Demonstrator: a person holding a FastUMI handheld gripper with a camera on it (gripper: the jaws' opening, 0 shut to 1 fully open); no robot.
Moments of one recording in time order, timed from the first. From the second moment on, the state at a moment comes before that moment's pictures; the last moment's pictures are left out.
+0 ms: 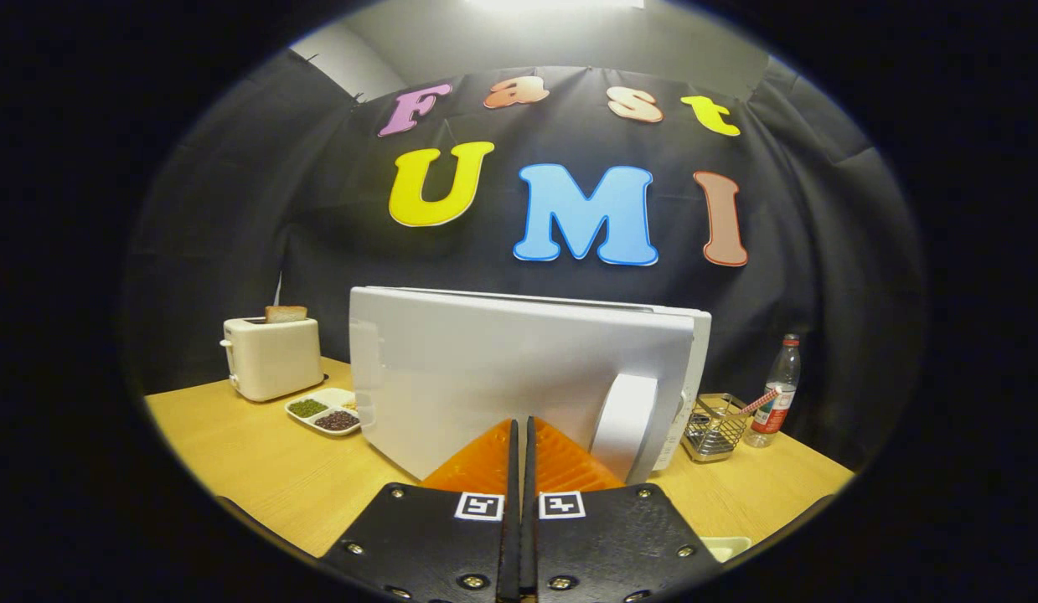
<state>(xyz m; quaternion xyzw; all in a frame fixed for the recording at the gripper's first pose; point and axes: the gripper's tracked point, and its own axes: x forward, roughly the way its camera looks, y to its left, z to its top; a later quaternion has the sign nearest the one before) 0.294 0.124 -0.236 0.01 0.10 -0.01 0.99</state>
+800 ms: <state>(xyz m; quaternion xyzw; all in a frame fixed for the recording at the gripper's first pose) 0.390 0.076 -0.265 -0.06 0.11 -0.08 0.99</state>
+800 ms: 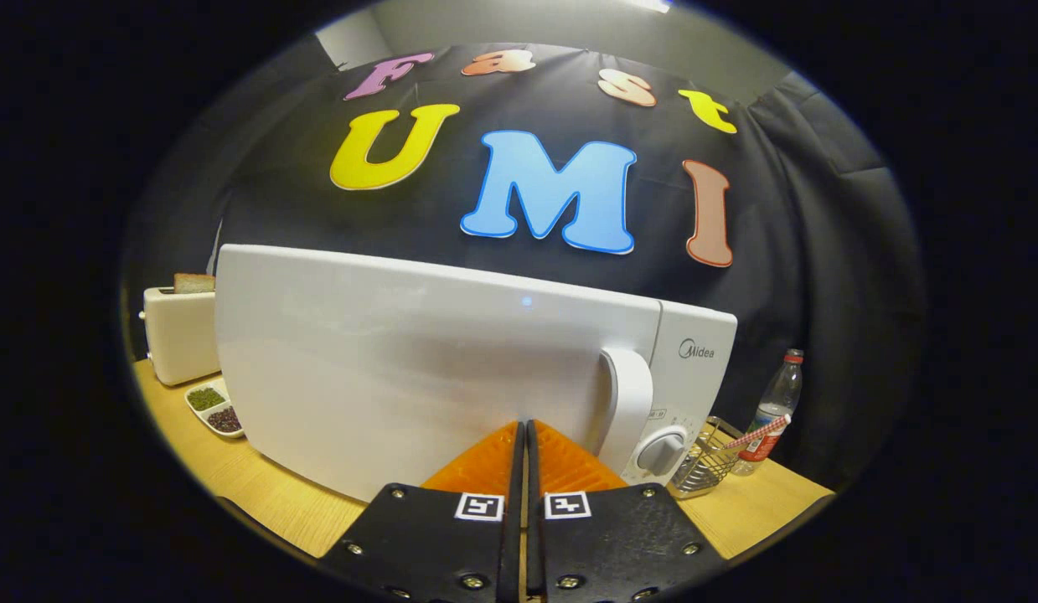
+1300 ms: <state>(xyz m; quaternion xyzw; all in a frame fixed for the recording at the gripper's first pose) 0.321 0.106 -0.213 -0.05 0.09 -0.03 0.99</state>
